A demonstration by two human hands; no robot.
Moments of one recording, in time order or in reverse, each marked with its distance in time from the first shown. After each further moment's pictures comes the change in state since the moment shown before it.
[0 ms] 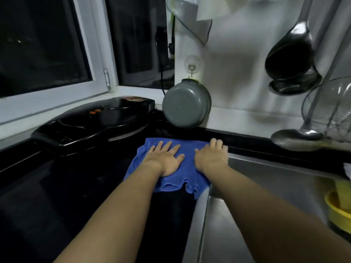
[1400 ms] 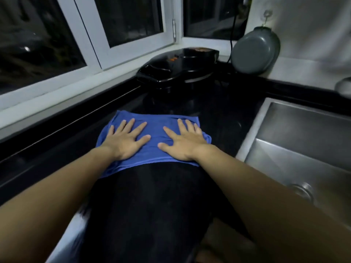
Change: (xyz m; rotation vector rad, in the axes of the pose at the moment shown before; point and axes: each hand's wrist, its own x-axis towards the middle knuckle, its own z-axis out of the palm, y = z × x) left_hand -0.335 -0.194 0.005 0.060 -0.041 -0.414; right_hand -0.252 -0.145 -0.024 0.182 -0.296 -0.769
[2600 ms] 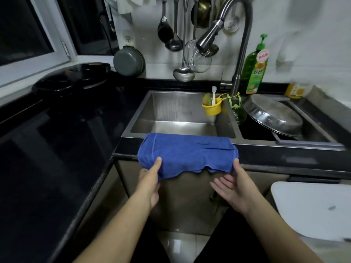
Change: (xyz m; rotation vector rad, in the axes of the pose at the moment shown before) left_hand -0.282 0.311 0.121 -1.858 -0.435 -0.142; right_hand -0.496 0.120 0.120 2.227 0.870 0.957
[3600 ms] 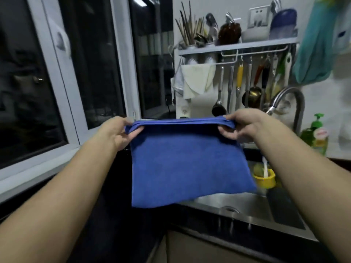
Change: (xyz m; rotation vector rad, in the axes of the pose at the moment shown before) left_hand -0.084 0.396 -0.038 -0.269 -0.013 0.447; right_hand -0.105 -0.184 0.326 -0.514 -0.494 -0.241
